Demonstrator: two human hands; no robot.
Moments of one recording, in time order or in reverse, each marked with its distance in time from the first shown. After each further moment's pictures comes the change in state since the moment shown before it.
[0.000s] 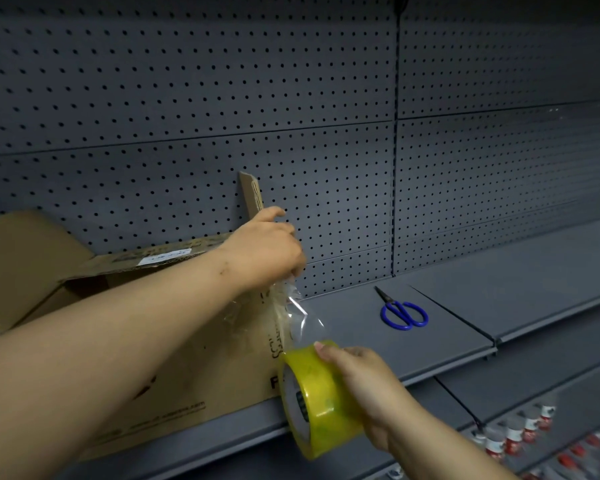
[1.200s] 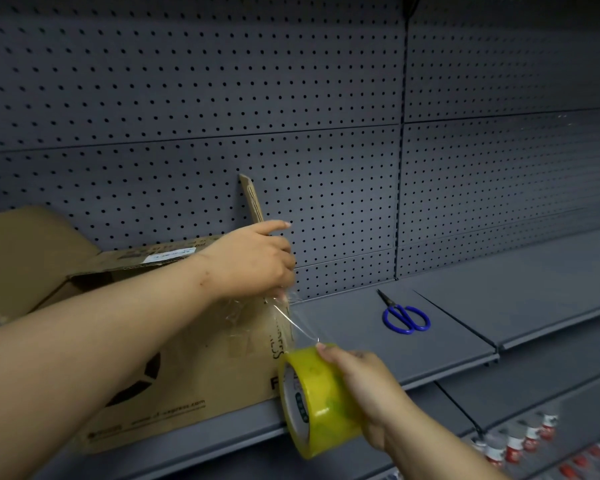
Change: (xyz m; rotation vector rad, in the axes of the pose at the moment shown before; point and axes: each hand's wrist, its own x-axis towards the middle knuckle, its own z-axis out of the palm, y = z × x) left_hand -0.021 -0.018 0.023 0.098 0.198 0.302; right_hand 0.003 0.001 0.000 0.034 0.002 0.039
